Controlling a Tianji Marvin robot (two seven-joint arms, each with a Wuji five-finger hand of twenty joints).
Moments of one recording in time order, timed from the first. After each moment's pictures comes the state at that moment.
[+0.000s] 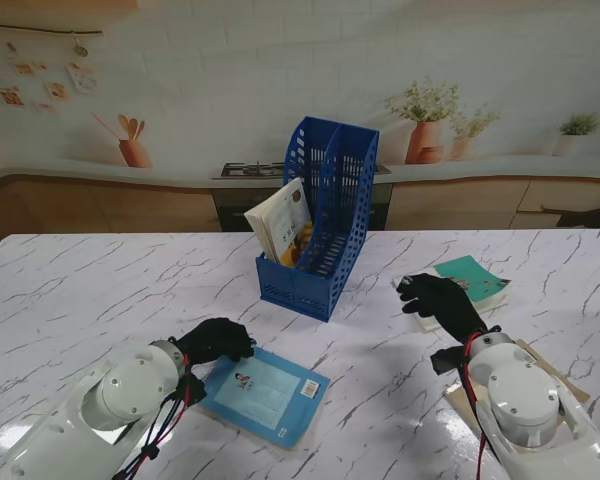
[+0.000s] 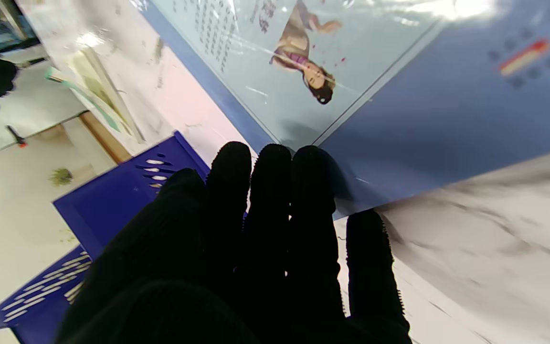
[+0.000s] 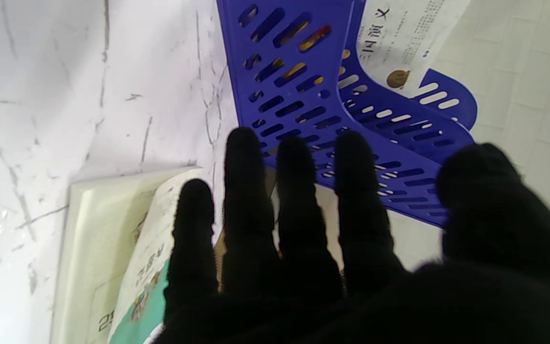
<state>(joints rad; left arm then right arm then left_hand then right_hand) 1.54 -1.06 -1.16 -1.53 0.27 0.10 -0.24 -1.72 -1.16 1.45 -1.70 0.02 0.08 0.01 0.96 -0.18 0.34 -0.06 0.83 0.17 0.78 0.33 1.00 0.19 0.42 0.32 0.77 0.17 0.77 0.63 0.13 0.21 1.05 0.55 0.60 -0.23 0.35 -0.10 0.74 -0.01 0.50 0.79 0.82 0.10 0.52 0.54 0.86 0.13 0.43 0.46 0.19 0.22 1.07 0.56</state>
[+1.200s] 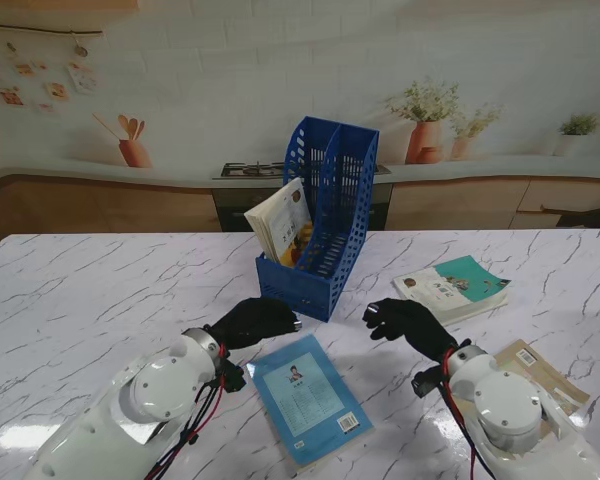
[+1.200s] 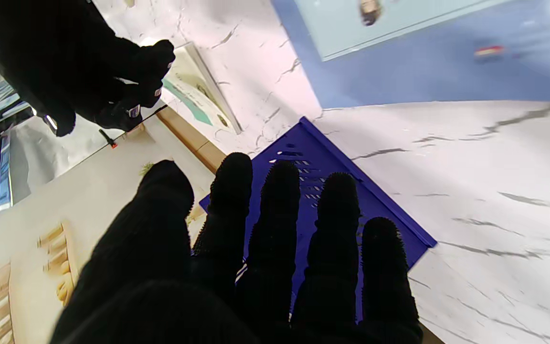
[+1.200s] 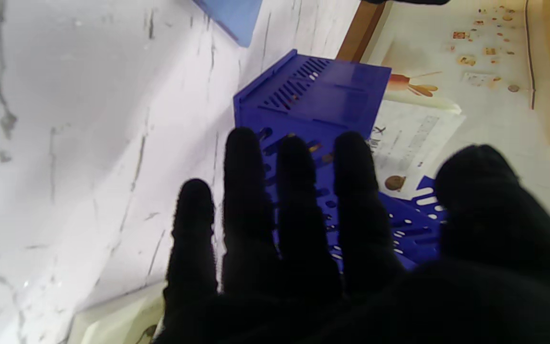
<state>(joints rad) 1.52 -1.12 -1.08 -1.65 0.33 0.05 -0.15 -1.69 -1.13 1.34 -1.62 0.05 -0.02 0.16 0.91 -0.16 0.21 -0.06 0.72 0.17 0.71 0.35 0.85 0.22 0.38 0.32 0.62 0.32 0.45 0.48 0.05 0.28 0.92 0.47 0.61 -0.22 0.34 -0.10 0.74 -0.01 0.50 0.79 0.82 0.10 0.52 0.54 0.86 0.13 0.43 0.46 0.19 0.22 1.07 0.56</state>
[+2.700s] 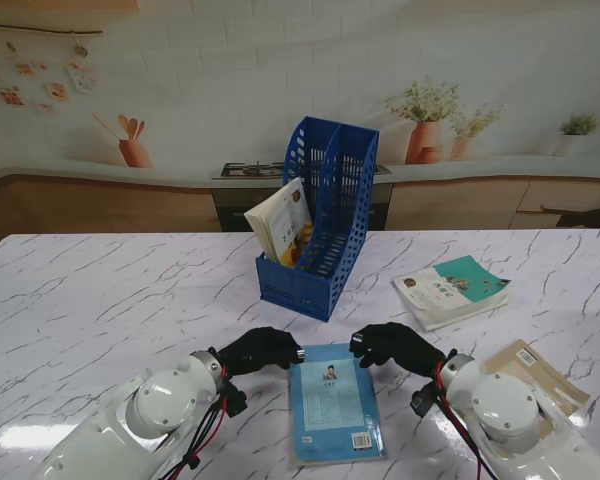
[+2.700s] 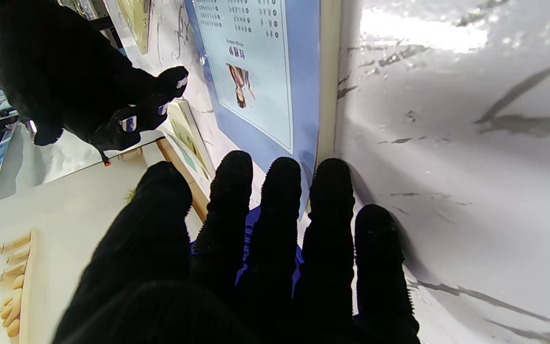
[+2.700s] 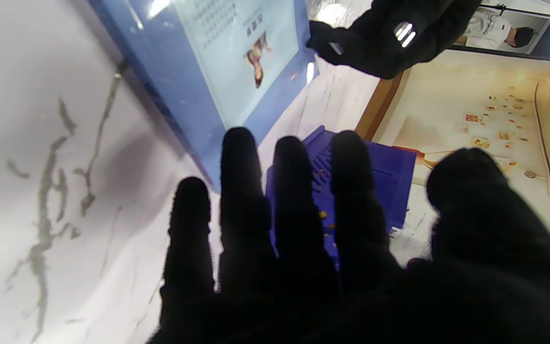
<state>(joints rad) 1.48 -1.11 -1.00 -1.48 0.13 -0.02 -0.20 -1.66 -1.09 1.29 -1.56 0.01 -0.05 0.33 0.92 -0.15 0.18 -0.06 0.74 0.17 0.71 0.36 0.89 0.23 0.39 0.34 0.68 0.29 0.58 0.49 0.12 0.25 1.07 0.55 0.62 -0.19 0.32 -0.10 0.74 -0.01 0.50 0.79 0.82 0.10 0.50 0.51 0.86 0.13 0.41 0.46 0.19 0.22 1.07 0.52</state>
